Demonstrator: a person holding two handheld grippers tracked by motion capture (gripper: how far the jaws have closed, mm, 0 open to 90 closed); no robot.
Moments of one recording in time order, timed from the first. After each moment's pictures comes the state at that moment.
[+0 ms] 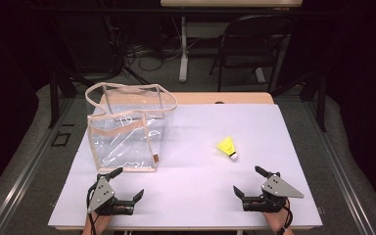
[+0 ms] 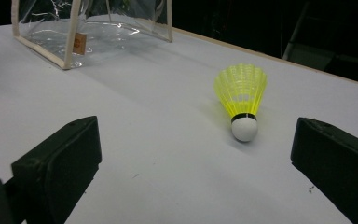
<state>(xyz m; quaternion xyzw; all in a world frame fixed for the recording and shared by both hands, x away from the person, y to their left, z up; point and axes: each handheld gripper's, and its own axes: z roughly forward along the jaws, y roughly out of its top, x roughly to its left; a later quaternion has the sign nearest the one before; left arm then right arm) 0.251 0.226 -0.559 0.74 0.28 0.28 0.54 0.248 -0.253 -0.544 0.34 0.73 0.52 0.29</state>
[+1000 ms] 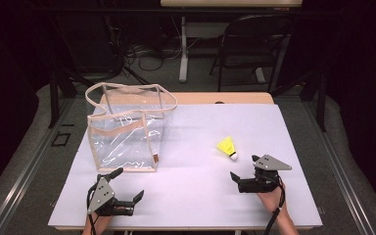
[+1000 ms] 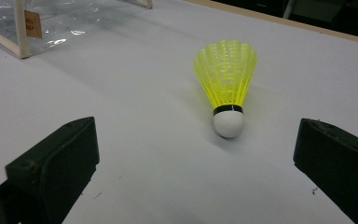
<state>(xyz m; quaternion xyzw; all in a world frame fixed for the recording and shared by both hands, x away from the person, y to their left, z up) 0.250 0.225 -0.559 0.75 0.28 0.28 0.54 0.299 -0.247 -0.534 0.40 0.76 0.45 0.25</state>
